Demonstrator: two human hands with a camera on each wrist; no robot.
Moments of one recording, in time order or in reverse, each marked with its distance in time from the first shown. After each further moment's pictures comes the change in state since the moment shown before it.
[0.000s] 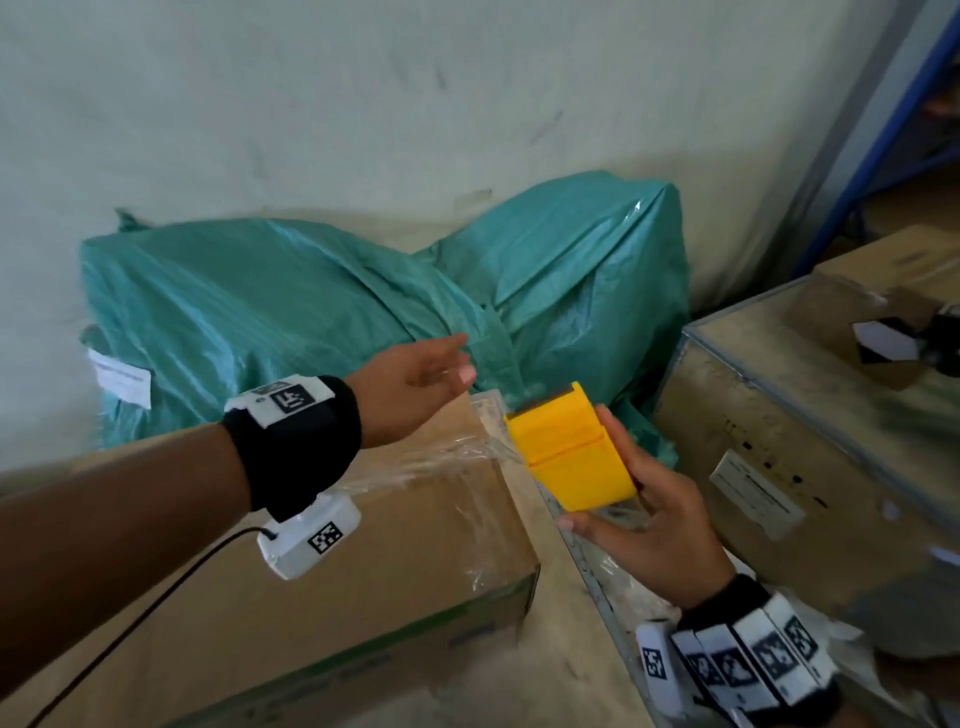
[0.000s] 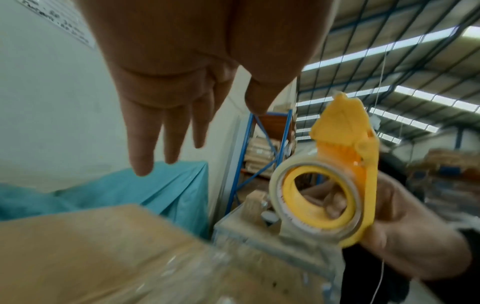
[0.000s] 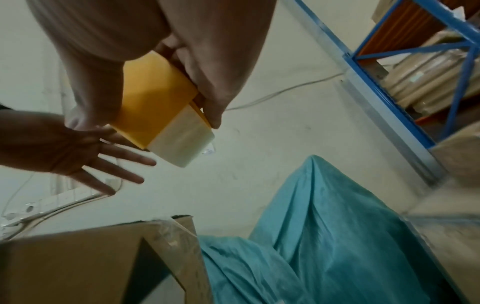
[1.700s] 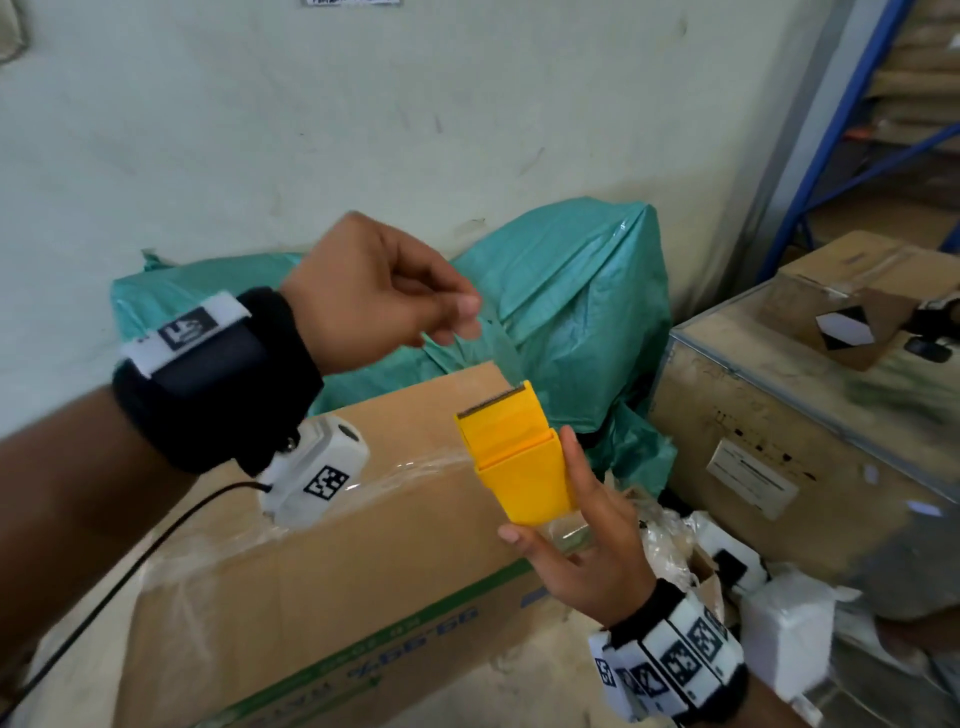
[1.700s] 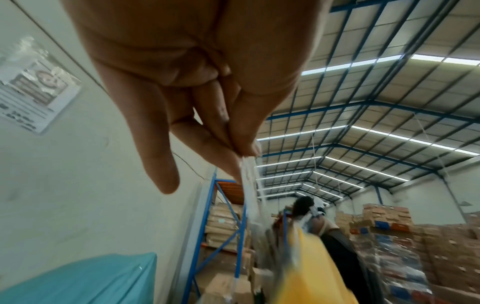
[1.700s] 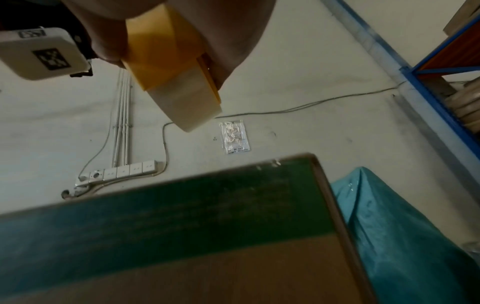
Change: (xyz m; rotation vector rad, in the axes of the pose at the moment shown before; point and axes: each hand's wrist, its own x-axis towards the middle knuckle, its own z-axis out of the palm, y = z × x) left_hand -0.120 0.050 -0.099 -0.119 0.237 0.304; right_hand -0.031 -0.080 0.132 -0.157 0.211 -0.250
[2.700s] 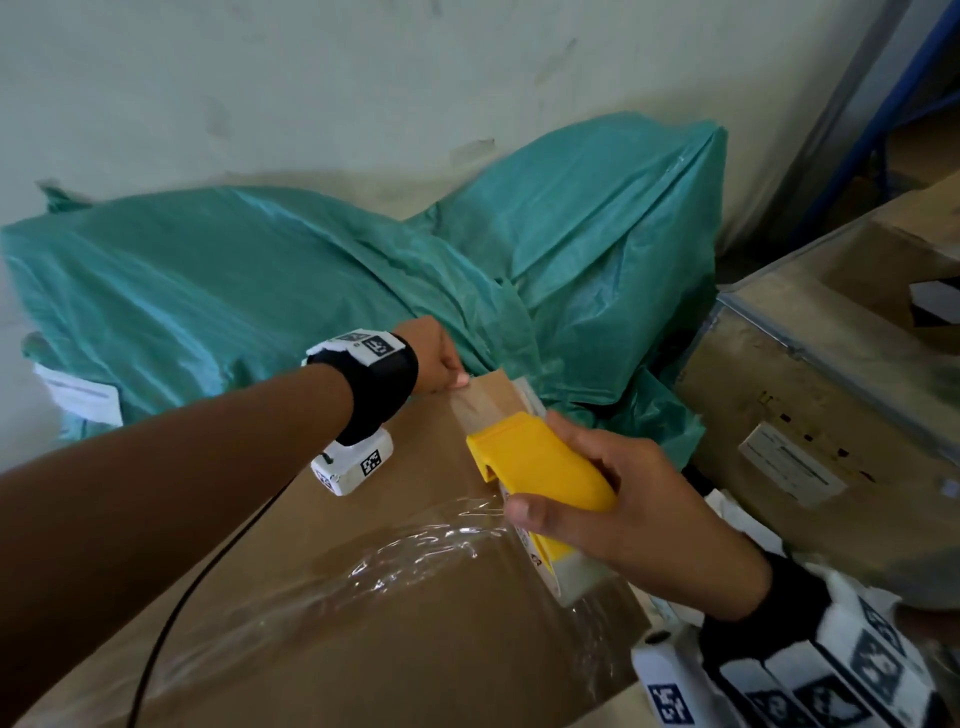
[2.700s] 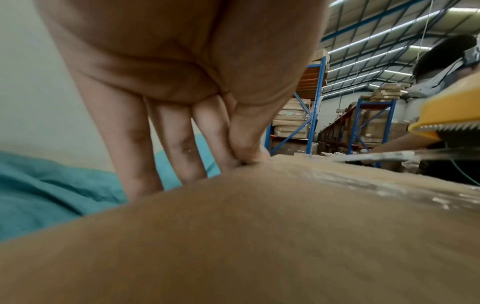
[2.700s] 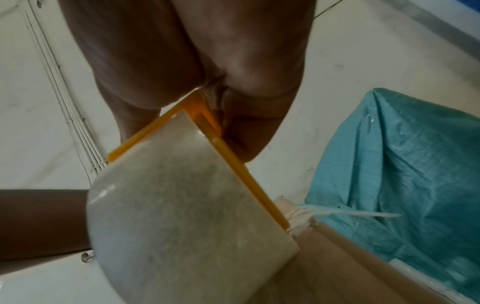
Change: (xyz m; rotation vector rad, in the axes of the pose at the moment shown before) left_hand 0.203 -0.253 0.080 0.547 -0.425 -0.377; right_hand 0.135 0.070 -0.004 0.239 -0.480 0.755
